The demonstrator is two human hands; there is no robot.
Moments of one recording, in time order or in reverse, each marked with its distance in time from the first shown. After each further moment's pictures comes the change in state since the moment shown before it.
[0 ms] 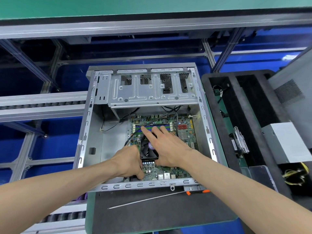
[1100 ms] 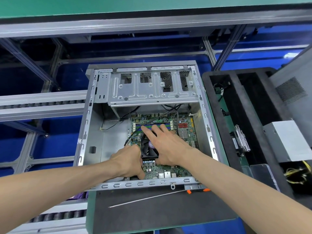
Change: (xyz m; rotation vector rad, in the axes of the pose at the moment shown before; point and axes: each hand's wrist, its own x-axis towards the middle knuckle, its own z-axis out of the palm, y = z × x) left_hand 0.004 -0.004 0.006 0.045 0.012 -0.023; right_hand 0.002 0.000 0.000 0.008 -0.015 0.013
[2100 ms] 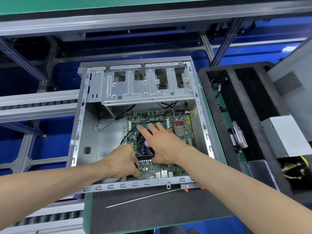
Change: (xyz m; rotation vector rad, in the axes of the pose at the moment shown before) left_hand -0.006 -0.003 -0.005 -0.124 -0.035 0.084; right_hand 0.000 0.001 0.001 0.016 -0.001 0.004
